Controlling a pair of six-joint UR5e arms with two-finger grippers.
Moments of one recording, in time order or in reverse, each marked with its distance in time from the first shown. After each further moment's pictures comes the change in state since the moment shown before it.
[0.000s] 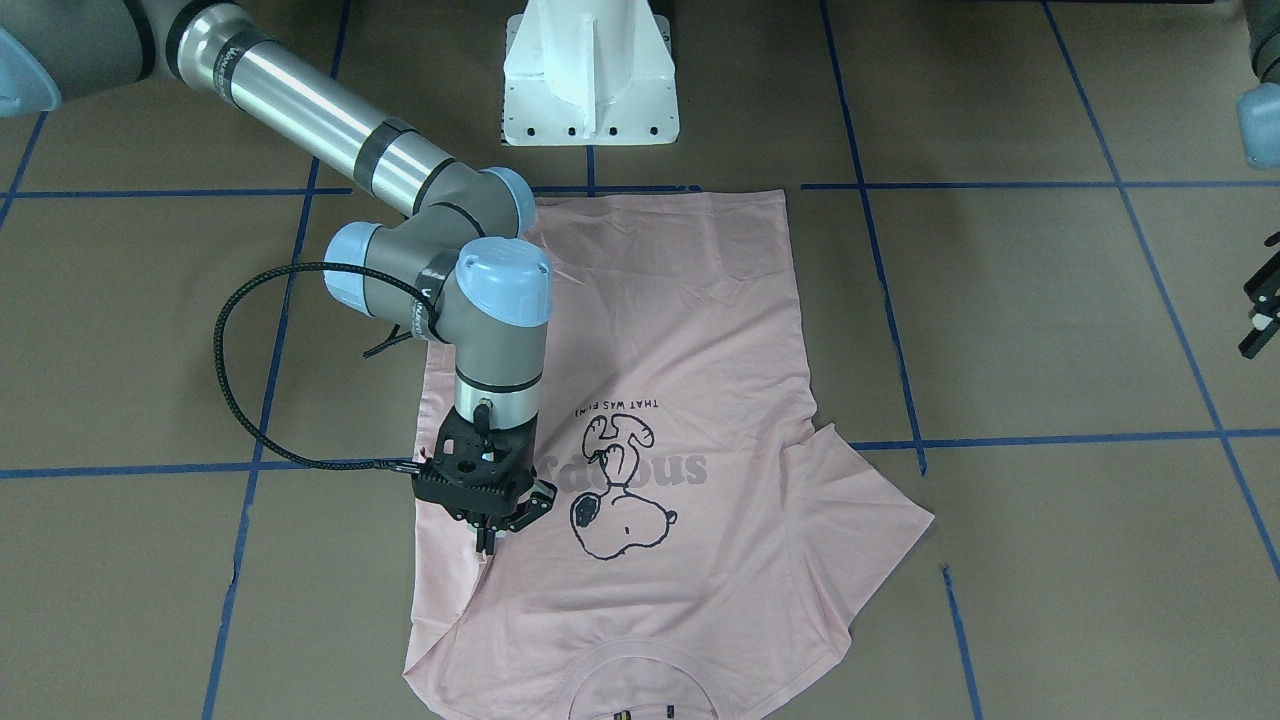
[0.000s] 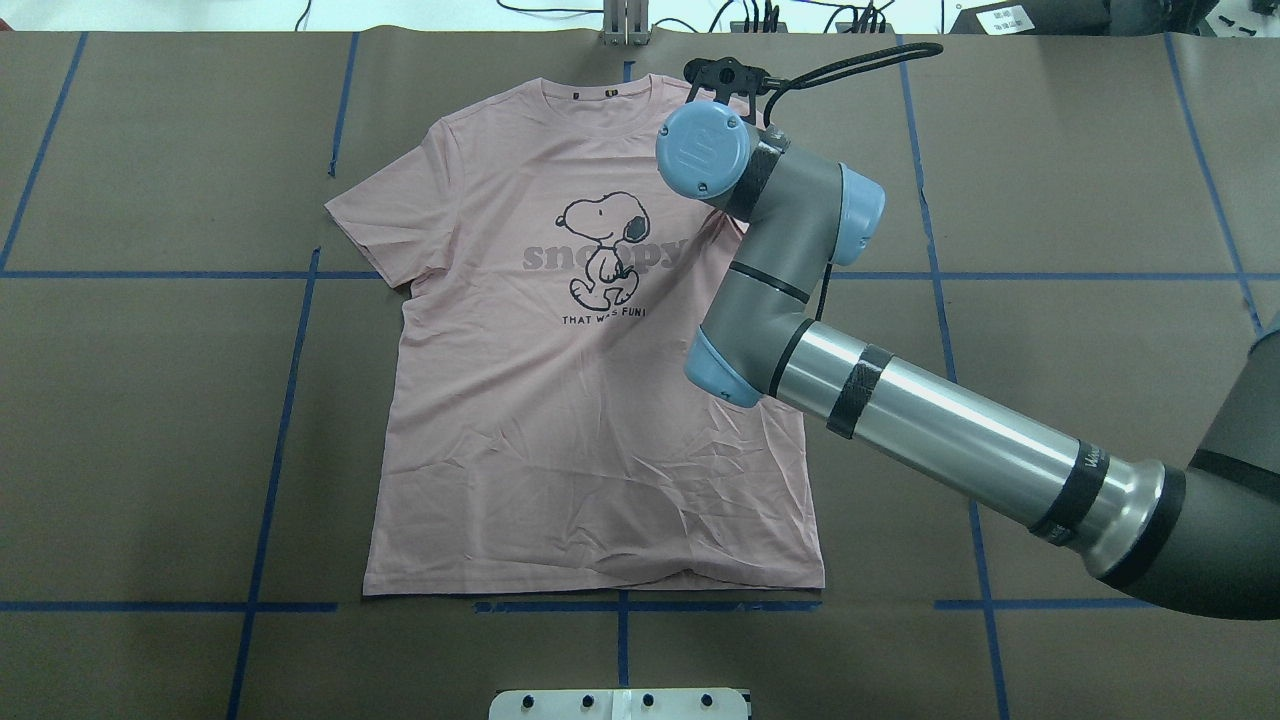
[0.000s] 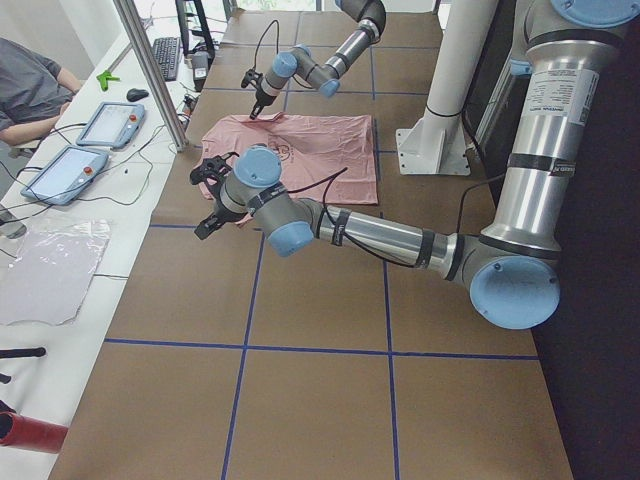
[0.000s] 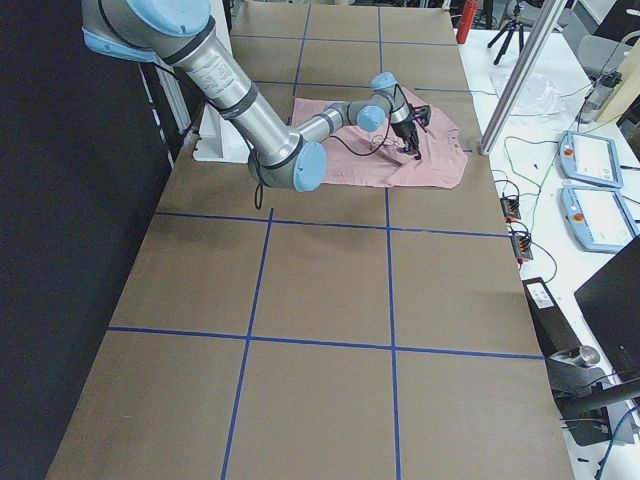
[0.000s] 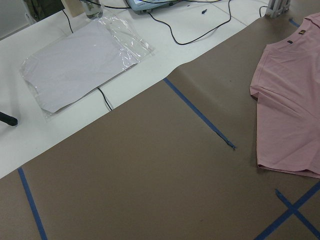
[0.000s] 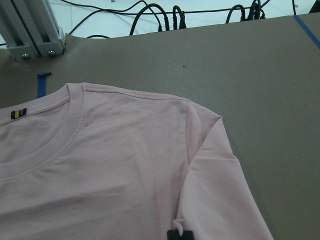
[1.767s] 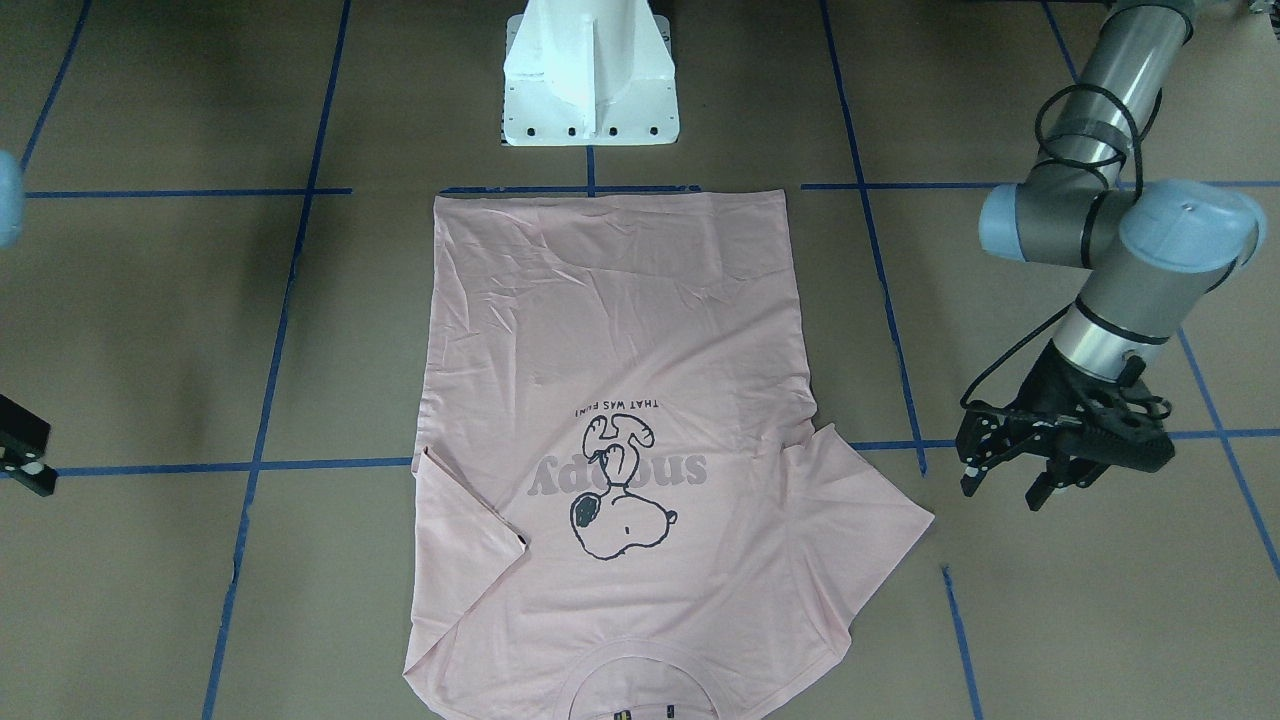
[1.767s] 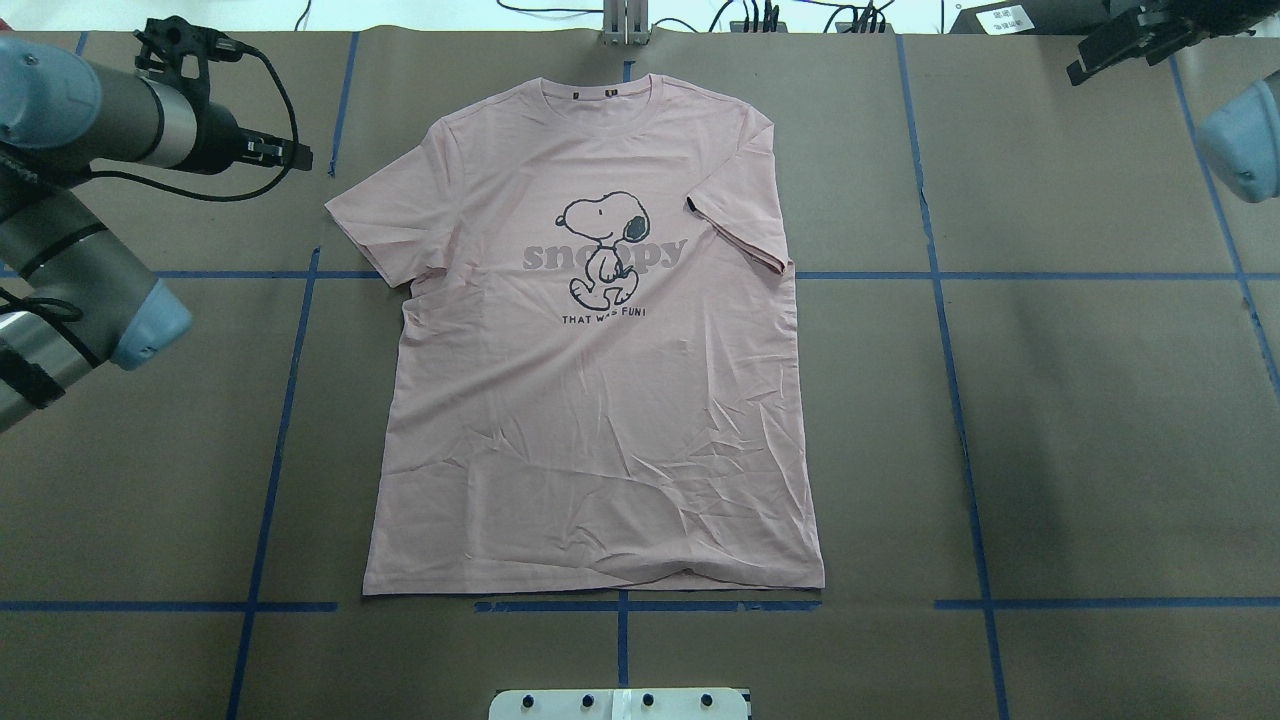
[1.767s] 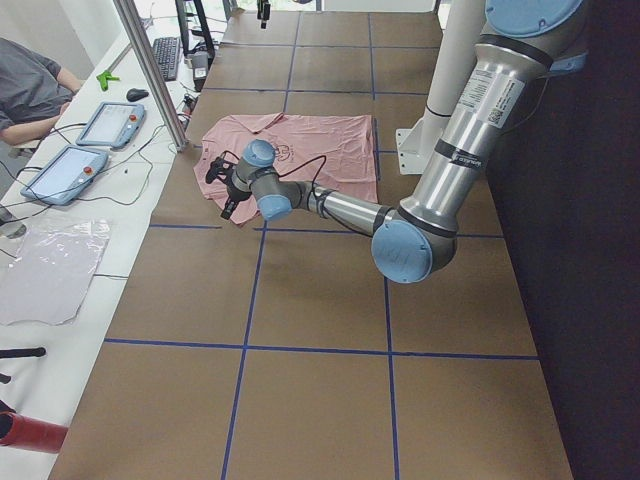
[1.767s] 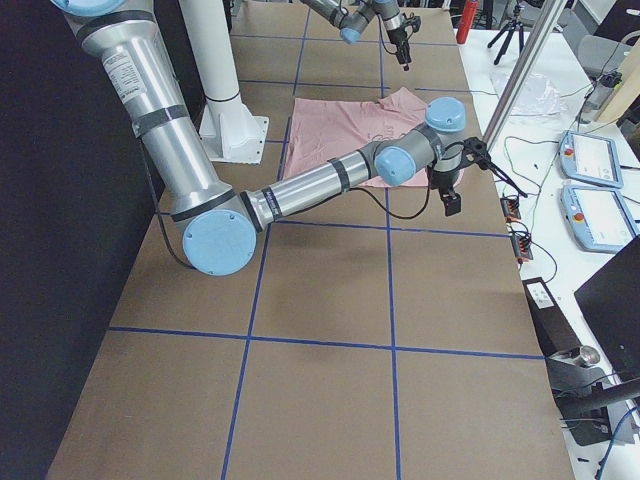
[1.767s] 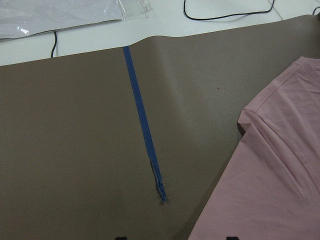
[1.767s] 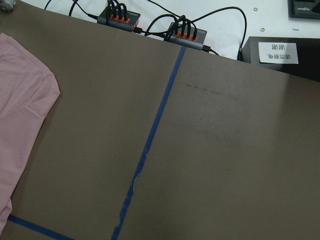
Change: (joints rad) left arm 0.453 -0.288 0.308 -0.059 0.426 -0.650; right arm 0.635 -0.510 0.463 -0.078 0.843 -1.002
